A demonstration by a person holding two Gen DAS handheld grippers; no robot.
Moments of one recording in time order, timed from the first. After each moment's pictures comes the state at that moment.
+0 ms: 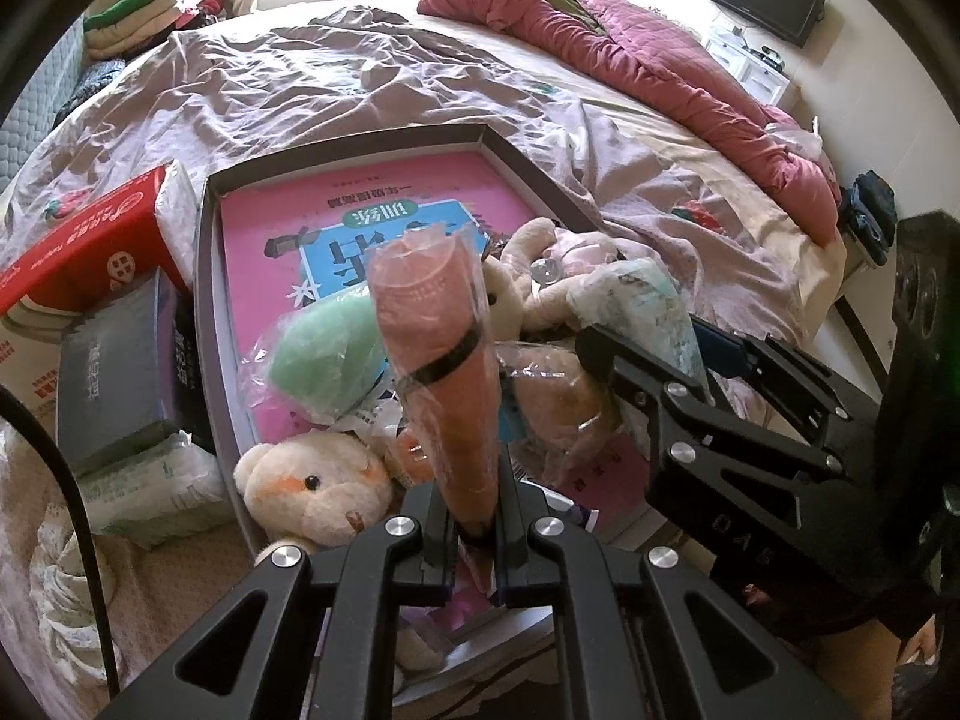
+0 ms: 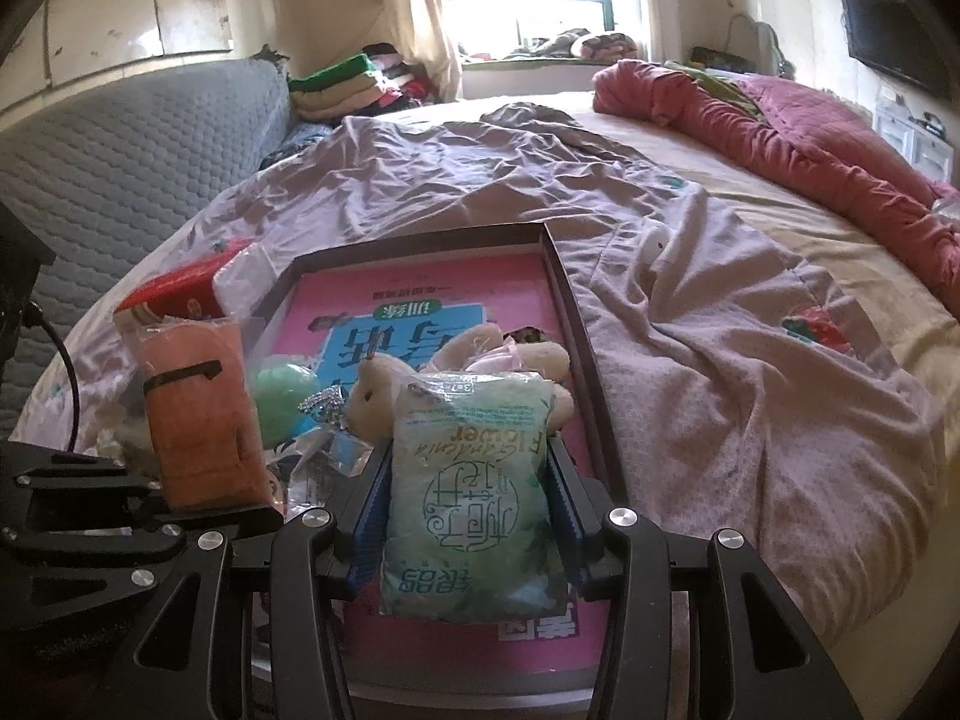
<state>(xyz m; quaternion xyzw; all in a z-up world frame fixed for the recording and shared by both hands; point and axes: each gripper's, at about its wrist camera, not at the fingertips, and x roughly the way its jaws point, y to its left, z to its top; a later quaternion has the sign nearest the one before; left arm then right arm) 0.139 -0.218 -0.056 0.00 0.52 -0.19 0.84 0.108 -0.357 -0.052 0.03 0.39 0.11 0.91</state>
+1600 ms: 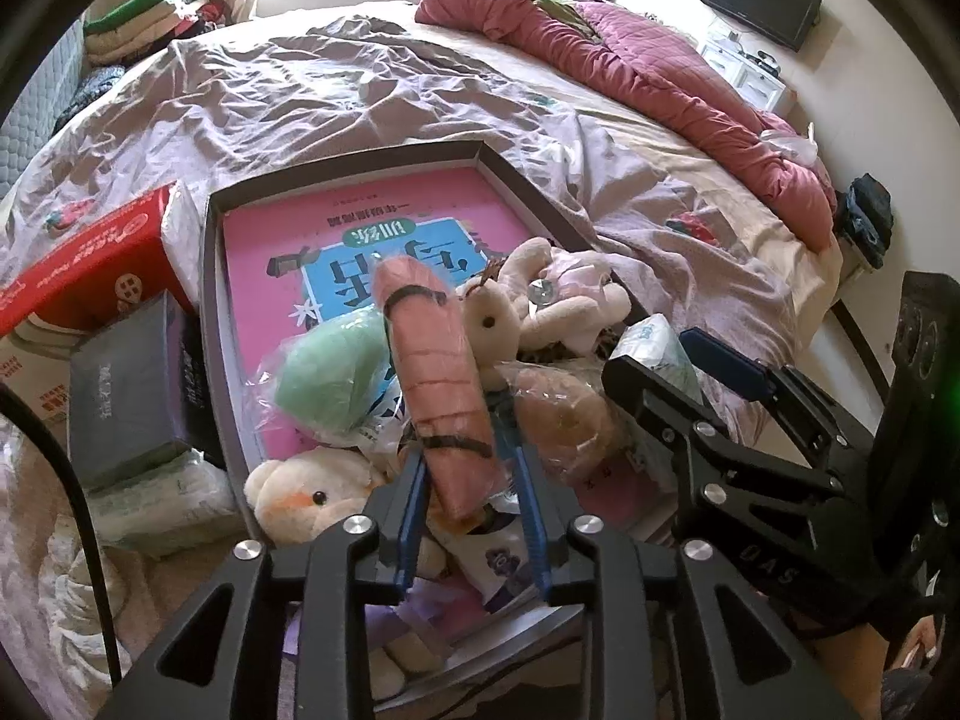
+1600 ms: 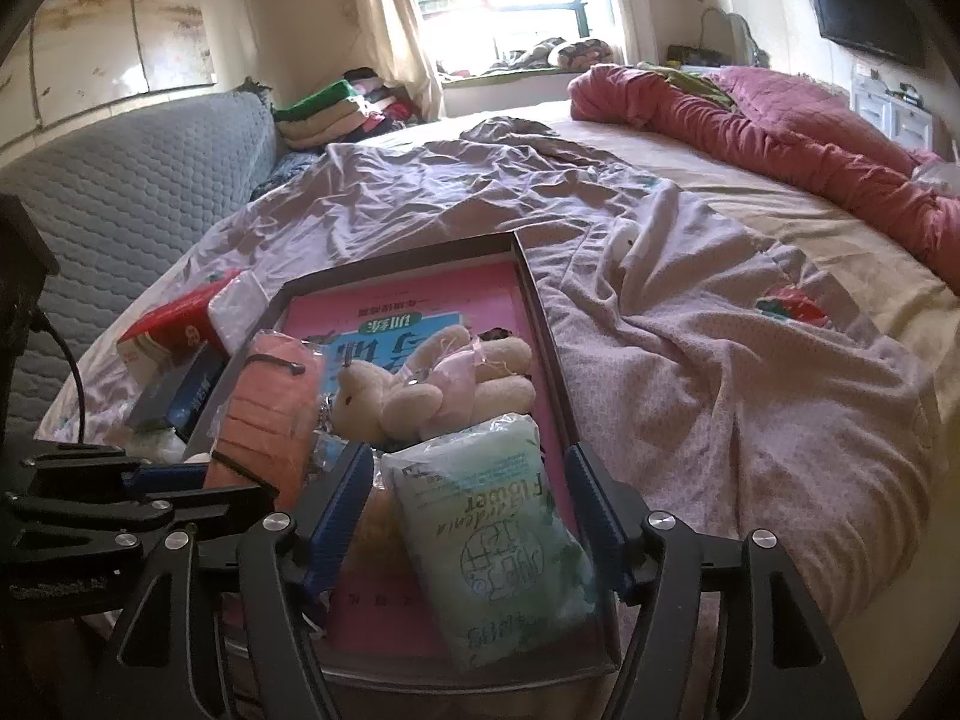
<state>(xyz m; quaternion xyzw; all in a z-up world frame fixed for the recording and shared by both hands) 0.139 -0.216 -0.045 0.00 0.51 -0.19 0.84 0.097 -0.375 -0.049 0.06 0.37 0.09 0.92</state>
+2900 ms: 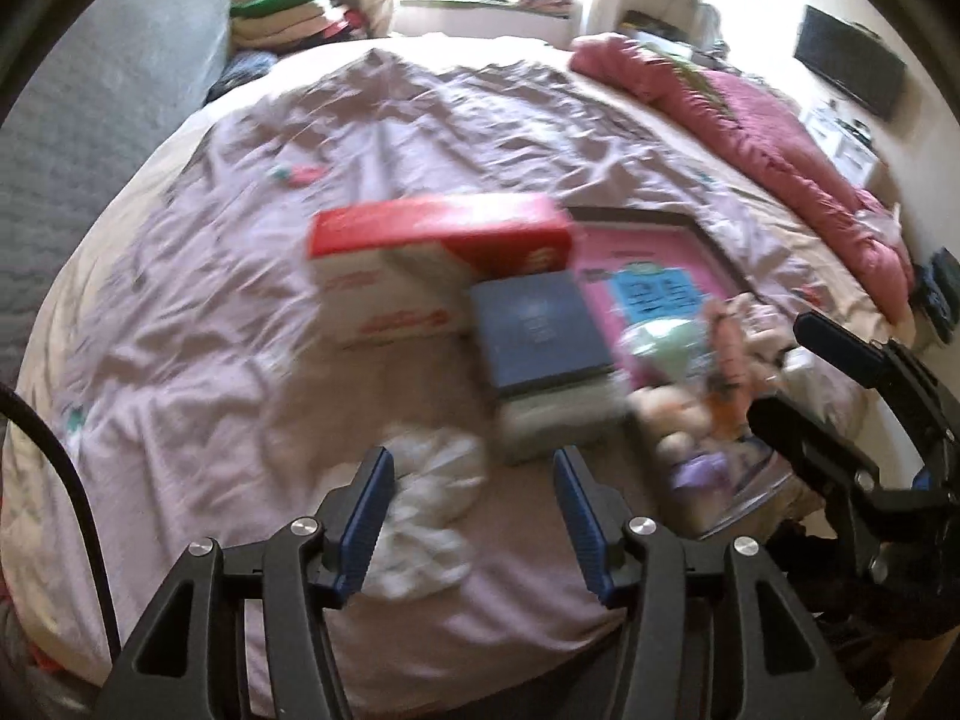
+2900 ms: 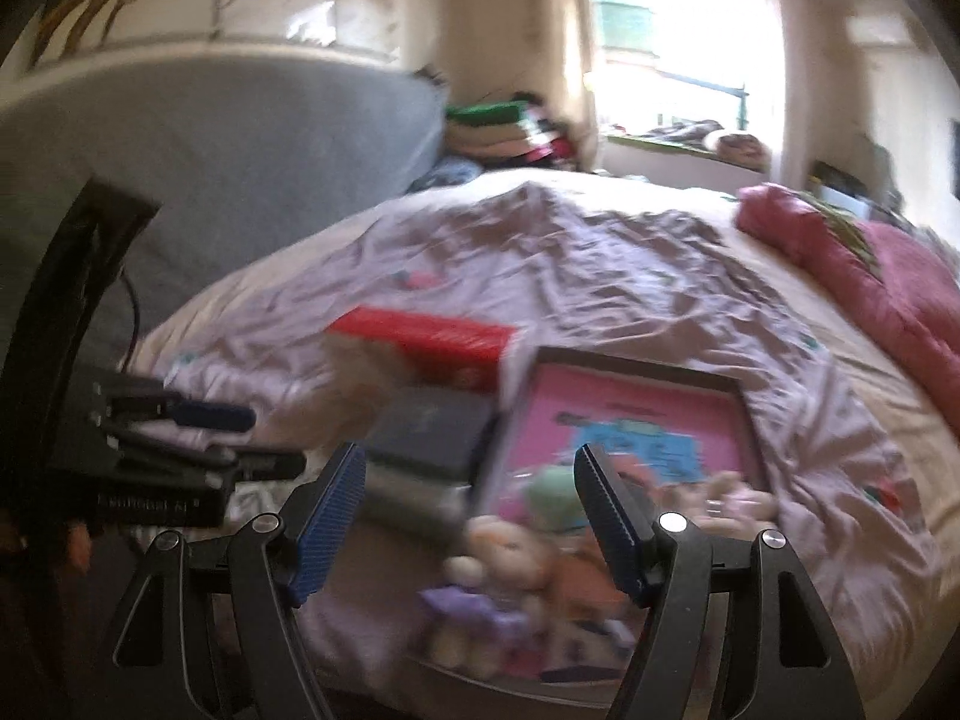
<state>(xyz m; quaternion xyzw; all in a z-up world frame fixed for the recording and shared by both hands) 0.088 -0.025 -0.001 -0.03 0.49 -0.05 0.87 0.058 -0.197 0.027 -0.08 0.32 0.25 0.91</state>
